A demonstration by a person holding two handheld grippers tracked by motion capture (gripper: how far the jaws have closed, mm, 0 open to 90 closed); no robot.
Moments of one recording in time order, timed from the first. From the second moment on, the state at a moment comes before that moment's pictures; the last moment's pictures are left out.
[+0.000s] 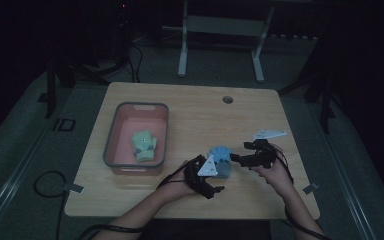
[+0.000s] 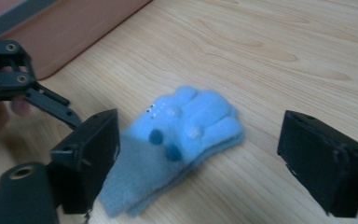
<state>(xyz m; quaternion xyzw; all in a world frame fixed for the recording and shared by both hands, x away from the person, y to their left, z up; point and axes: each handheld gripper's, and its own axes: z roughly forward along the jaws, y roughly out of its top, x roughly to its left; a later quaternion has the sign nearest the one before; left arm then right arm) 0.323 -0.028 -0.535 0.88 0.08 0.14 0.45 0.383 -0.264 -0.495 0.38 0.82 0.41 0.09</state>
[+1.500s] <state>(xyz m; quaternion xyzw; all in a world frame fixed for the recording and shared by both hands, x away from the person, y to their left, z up) 0.357 -0.045 -0.542 0.92 0.07 0.14 0.36 0.420 -0.226 -0.540 0.38 0.85 0.35 0.04</state>
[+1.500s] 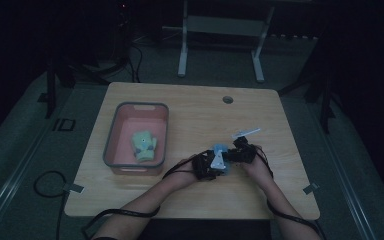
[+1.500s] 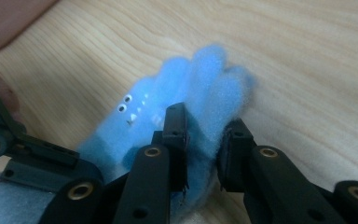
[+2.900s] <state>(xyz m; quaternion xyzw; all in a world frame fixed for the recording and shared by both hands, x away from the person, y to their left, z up) 0.354 0.019 -0.457 0.92 0.07 0.20 0.33 0.429 -0.168 -0.463 0.32 0.86 0.40 0.05</state>
